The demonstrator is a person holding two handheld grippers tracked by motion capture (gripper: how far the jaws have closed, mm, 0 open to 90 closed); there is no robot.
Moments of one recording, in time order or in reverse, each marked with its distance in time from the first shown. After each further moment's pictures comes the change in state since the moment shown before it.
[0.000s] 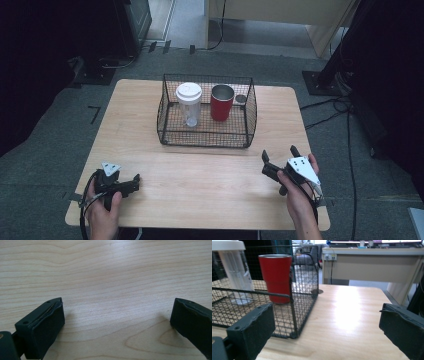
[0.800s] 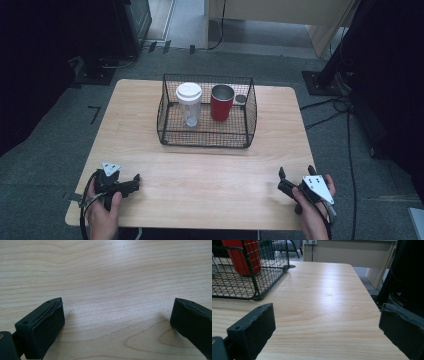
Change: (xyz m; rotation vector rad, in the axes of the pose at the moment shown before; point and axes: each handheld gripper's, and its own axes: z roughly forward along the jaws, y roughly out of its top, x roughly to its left) left arm 0.000 0.000 0.000 0.000 0.000 -0.001; right arm -0.041 -0.042 -0.038 0.088 -0.147 -0.021
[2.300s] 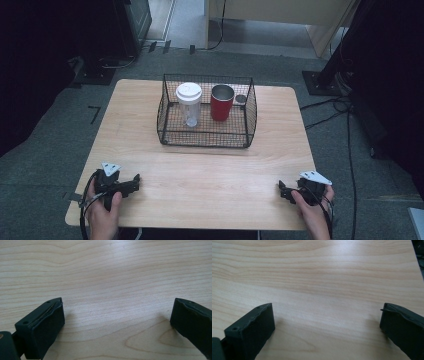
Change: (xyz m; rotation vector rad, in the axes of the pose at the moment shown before) left arm 0.000 0.000 0.000 0.000 0.000 0.000; right arm -0.016 -0.003 0.015 0.509 0.102 -0.038
